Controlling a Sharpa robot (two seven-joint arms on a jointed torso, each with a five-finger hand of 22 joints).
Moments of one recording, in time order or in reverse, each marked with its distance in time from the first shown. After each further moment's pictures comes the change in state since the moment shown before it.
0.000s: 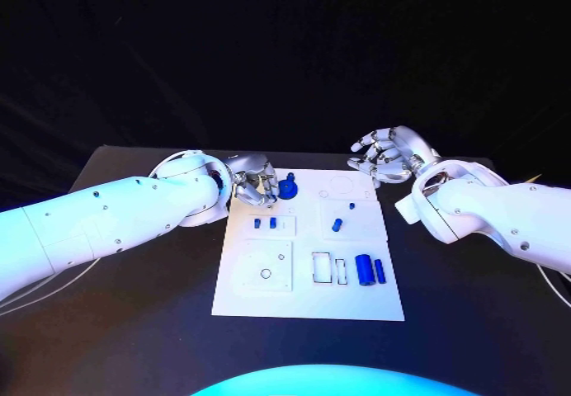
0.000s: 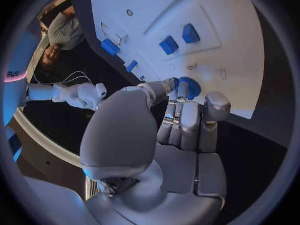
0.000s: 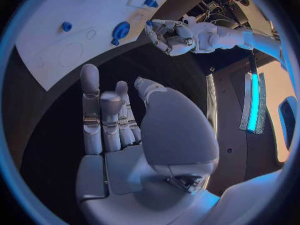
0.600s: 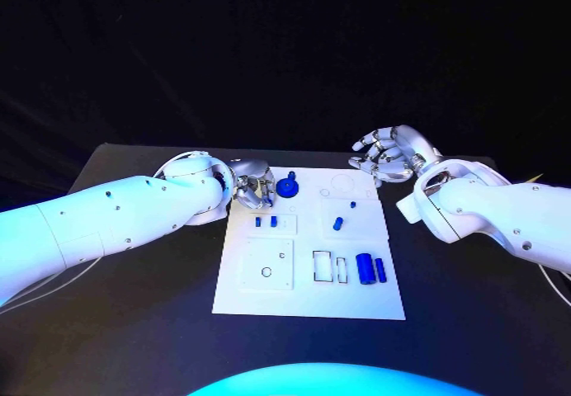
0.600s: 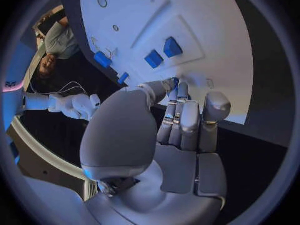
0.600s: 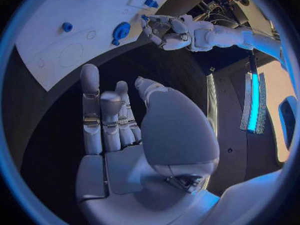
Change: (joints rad) left arm -0.002 0.029 -0.021 -0.056 -0.066 0.048 -0.011; left_hand 0.000 0.000 -0.001 -0.001 0.000 0.007 0.000 0.000 0.001 0.000 0.000 -0.004 0.000 0.000 0.000 0.000 -0.003 0.000 0.000 0.000 0.000 -0.001; right arm 0.000 0.001 0.000 0.000 0.001 0.000 0.000; right_hand -0.004 -0.004 0.000 0.000 0.000 0.000 0.000 0.000 -0.001 0.001 0.001 0.000 -0.002 0.000 0.000 0.000 0.000 0.000 0.000 0.000 -0.004 -0.004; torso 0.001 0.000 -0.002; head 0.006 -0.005
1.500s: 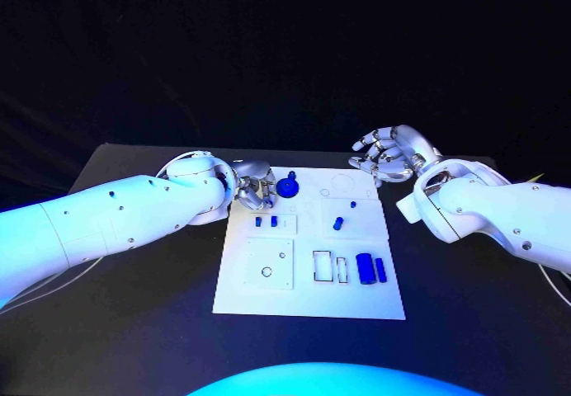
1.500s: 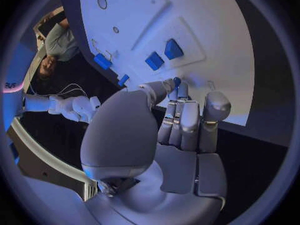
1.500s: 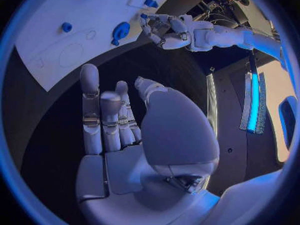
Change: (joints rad) left arm 0.000 0.011 -0.002 -0.006 -0.010 0.016 -0.005; left_hand 0.000 0.000 0.000 -0.006 0.000 0.000 0.000 0.000 0.001 0.009 -0.002 -0.005 0.000 0.000 0.000 0.000 -0.001 0.000 0.000 0.000 0.000 0.003; right arm 0.000 0.001 0.000 -0.001 0.001 0.000 0.000; right_hand 0.000 0.000 0.003 -0.003 0.000 0.000 0.000 0.004 -0.001 0.001 0.001 0.000 -0.004 0.000 0.000 -0.006 0.000 0.000 0.004 0.004 0.000 -0.002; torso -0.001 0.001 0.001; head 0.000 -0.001
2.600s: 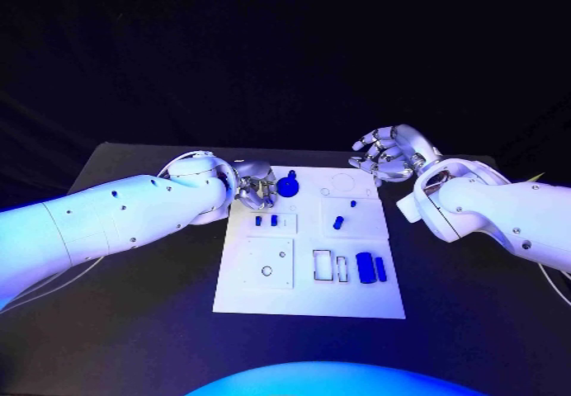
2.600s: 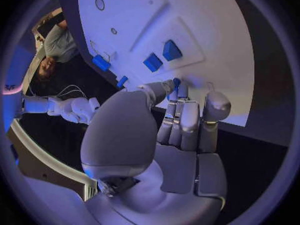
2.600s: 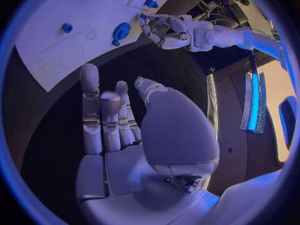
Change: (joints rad) left arm -0.001 0.006 -0.006 -0.007 -0.008 -0.001 -0.006; left_hand -0.013 -0.013 -0.008 -0.008 0.000 -0.015 0.000 -0.029 -0.003 0.009 -0.002 -0.038 0.004 0.000 0.000 0.000 -0.003 0.000 -0.003 -0.002 -0.002 -0.014; right arm -0.002 0.001 0.000 -0.003 0.000 0.004 -0.001; right_hand 0.000 0.000 0.003 0.003 0.000 0.000 0.000 0.000 0.000 0.001 0.001 0.000 -0.003 0.000 0.000 -0.005 -0.003 0.000 0.000 0.000 -0.008 -0.006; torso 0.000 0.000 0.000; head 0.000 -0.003
